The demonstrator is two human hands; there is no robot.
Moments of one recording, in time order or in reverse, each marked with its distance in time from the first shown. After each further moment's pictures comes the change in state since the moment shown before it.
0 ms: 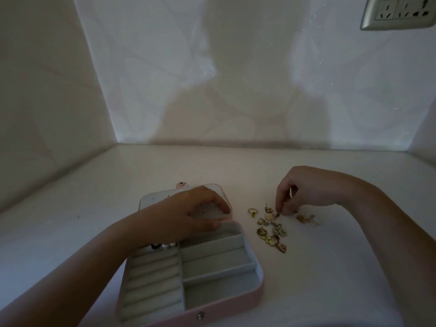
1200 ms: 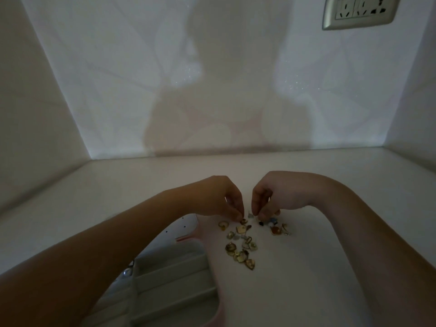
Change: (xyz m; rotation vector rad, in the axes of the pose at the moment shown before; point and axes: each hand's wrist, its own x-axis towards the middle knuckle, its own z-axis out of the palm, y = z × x) left_hand 0.126 0.037 0.021 0.222 -0.232 0.029; right_hand 0.005 0.016 -0.008 0.101 -0.037 0.019
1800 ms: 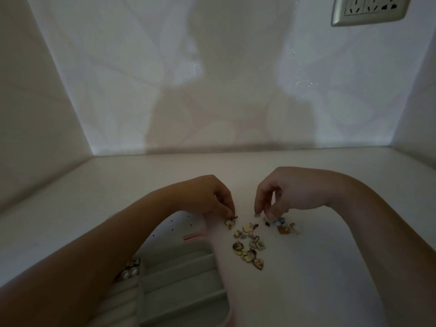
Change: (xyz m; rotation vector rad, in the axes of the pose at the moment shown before) left_hand -0.016 -0.021 -0.005 -0.117 -0.018 -0.092; right_hand -0.016 -0.009 -0.003 0.031 0.018 -0.041
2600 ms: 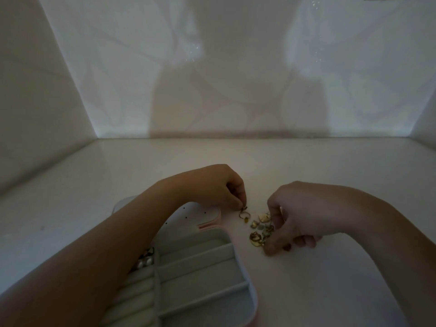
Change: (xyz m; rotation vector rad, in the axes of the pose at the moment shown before) left_hand -0.003 -0.010 0.002 -0.029 -0.020 0.035; right_hand -0.011 -0.042 0.035 -0.108 -0.122 0.237
